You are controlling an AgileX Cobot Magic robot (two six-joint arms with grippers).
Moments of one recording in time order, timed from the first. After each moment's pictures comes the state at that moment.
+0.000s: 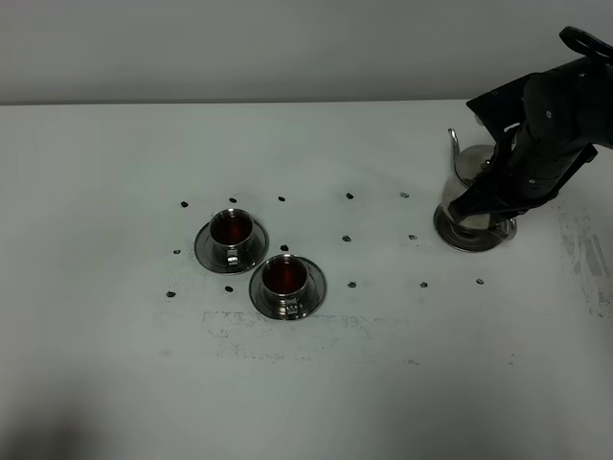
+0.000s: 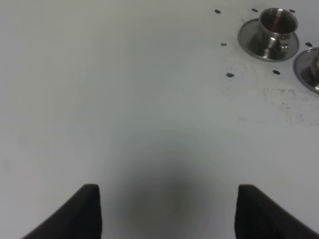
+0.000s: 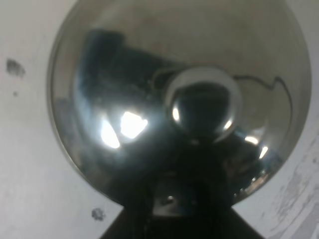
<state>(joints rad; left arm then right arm) -0.01 -0.01 -0.46 0.00 1.06 -0.03 0.12 1.96 -1.39 -0.15 0.81 -0.08</state>
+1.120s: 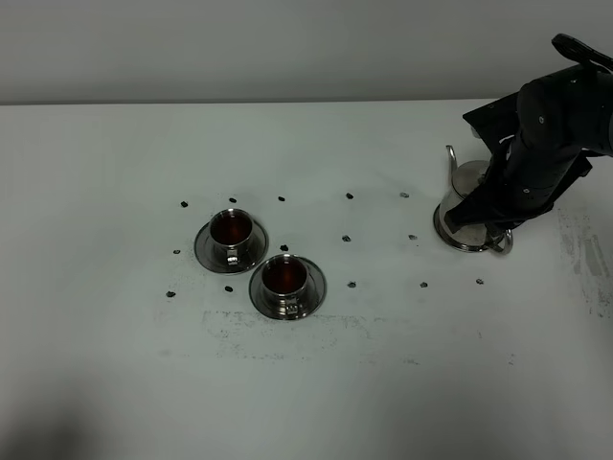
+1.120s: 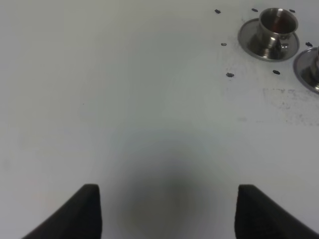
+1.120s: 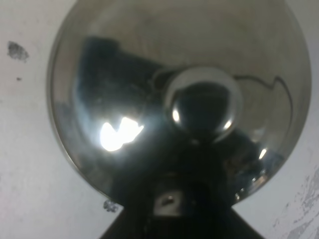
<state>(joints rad) -0.01 -0.01 -0.46 0.00 1.06 -0.03 0.12 2.00 -1.39 -0.12 0.84 -0.08</state>
